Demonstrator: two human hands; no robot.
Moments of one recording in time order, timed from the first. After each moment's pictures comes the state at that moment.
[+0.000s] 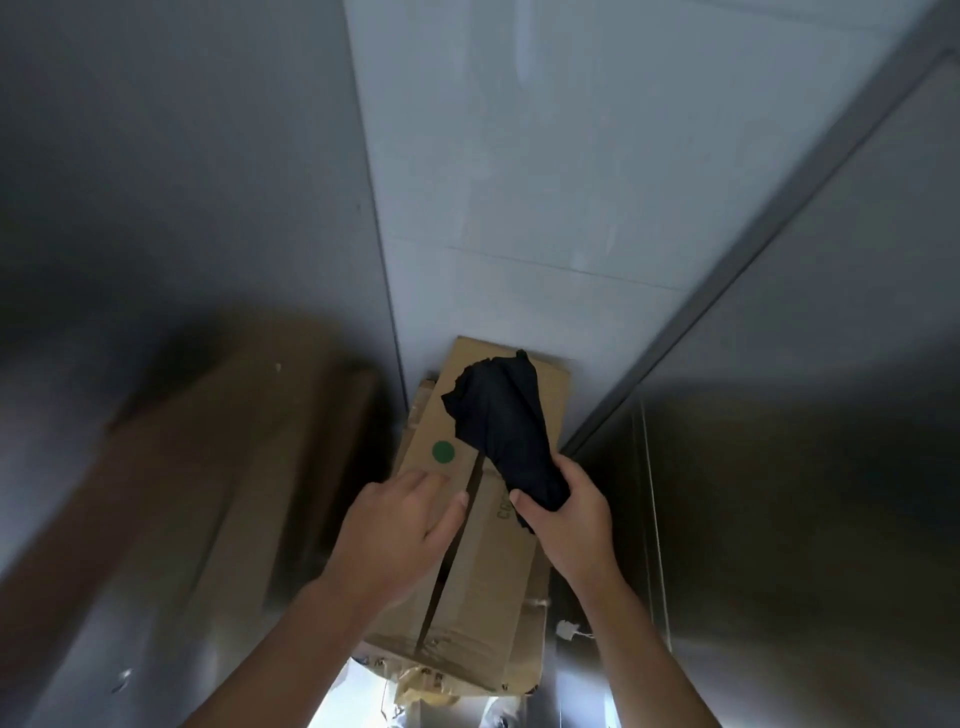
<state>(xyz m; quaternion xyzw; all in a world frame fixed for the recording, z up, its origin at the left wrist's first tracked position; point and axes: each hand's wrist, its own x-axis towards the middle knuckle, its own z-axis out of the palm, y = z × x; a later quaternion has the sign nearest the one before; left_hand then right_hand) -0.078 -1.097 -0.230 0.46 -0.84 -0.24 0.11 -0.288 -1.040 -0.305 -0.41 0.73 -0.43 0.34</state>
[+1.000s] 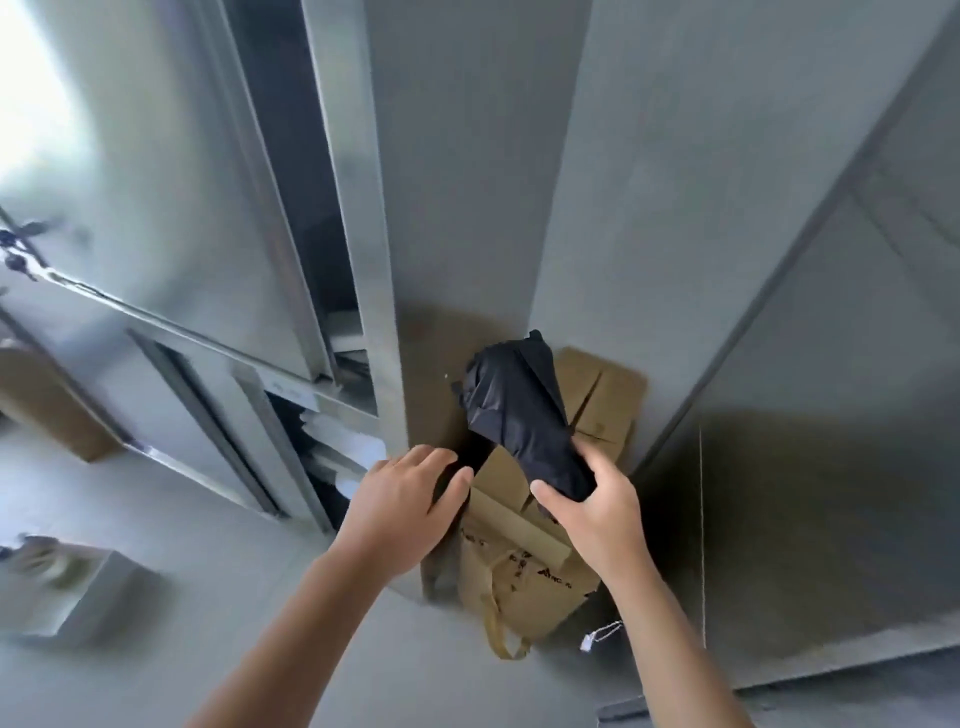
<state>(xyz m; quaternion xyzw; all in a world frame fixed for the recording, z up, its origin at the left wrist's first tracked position) 0.112 -0.820 -0.118 0.60 -0.77 -0.11 0.17 -0.123 -0.807 -0.146 -0.56 0.65 -0.42 0.29</state>
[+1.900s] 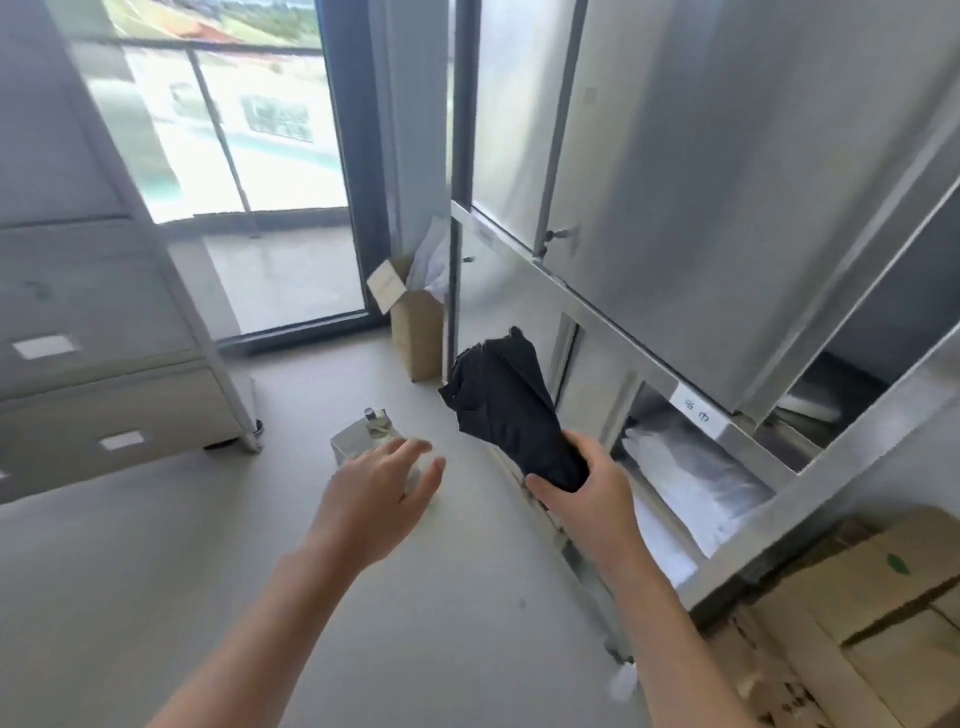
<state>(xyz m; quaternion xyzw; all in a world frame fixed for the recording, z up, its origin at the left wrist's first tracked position) 0.505 -0.547 -0.074 0.83 -0.52 -0.03 0.22 0.303 -0.701 -0.105 -0.75 0.39 -0.32 0.42</state>
